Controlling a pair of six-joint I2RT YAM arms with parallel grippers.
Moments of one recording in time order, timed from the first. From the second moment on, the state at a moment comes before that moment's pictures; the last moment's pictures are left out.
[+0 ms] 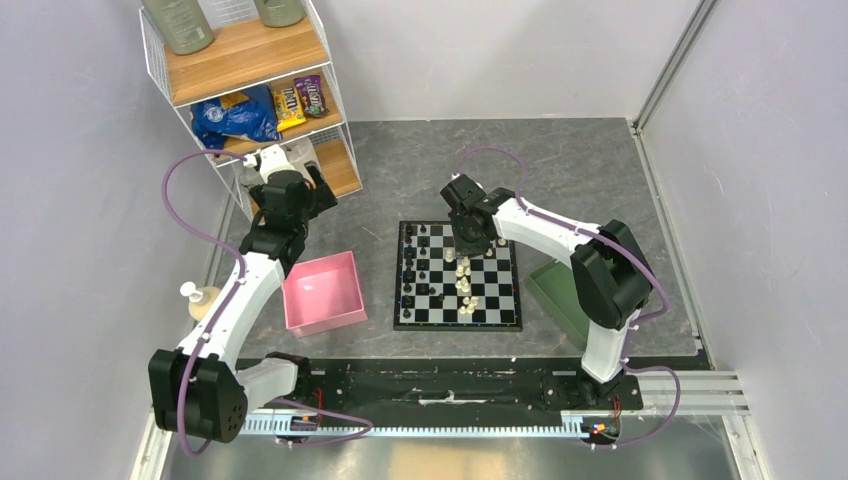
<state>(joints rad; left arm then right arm) -0.18 1.14 0.88 -0.18 -0.38 -0.42 0.68 1.85 1.37 -0.70 0.12 0.52</state>
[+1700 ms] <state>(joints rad) -0.18 1.14 0.88 -0.18 -0.38 -0.42 0.69 1.85 1.35 -0.70 0.13 0.52</state>
